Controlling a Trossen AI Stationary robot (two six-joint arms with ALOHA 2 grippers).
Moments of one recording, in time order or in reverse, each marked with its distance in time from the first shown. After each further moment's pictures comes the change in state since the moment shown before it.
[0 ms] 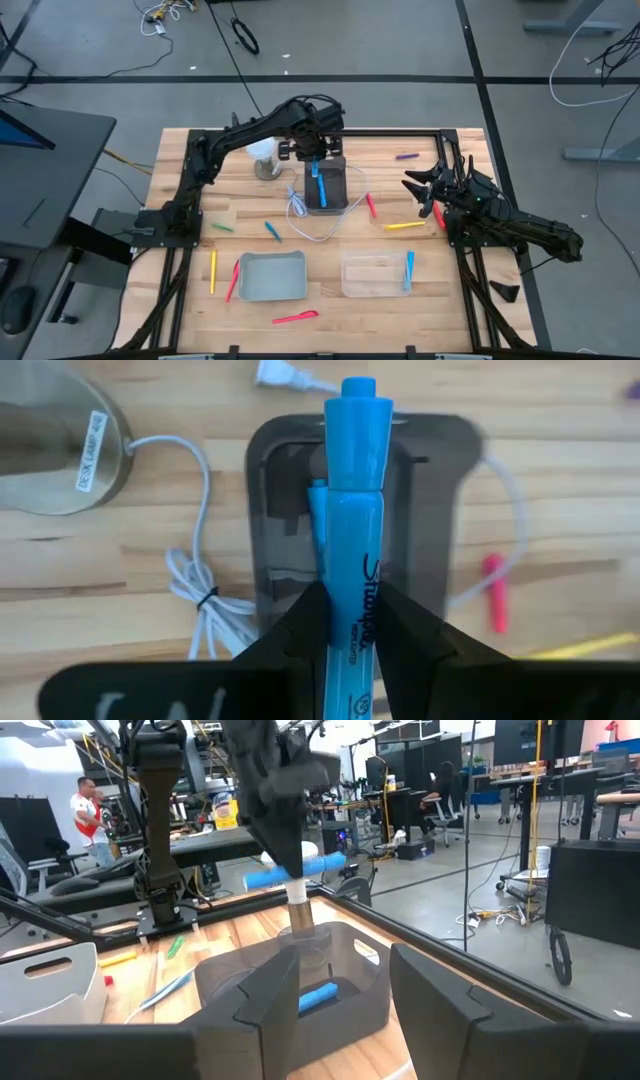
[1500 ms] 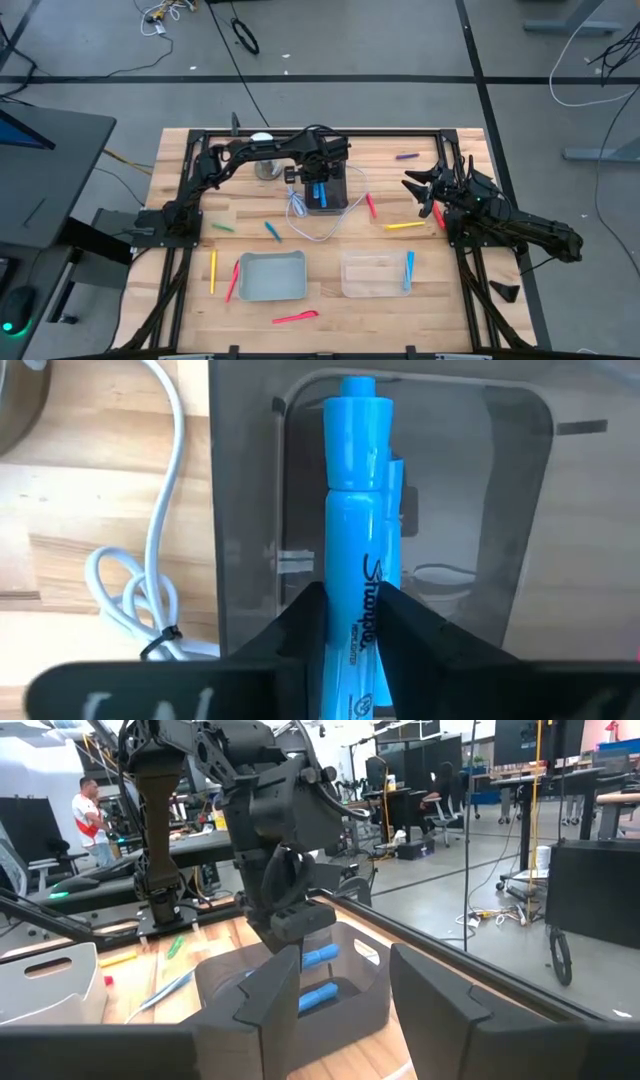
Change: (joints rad) left arm -0.052 0.062 -0.315 0.277 -0.024 -0.128; right arm 0.000 0.000 0.000 0.000 0.000 0.000
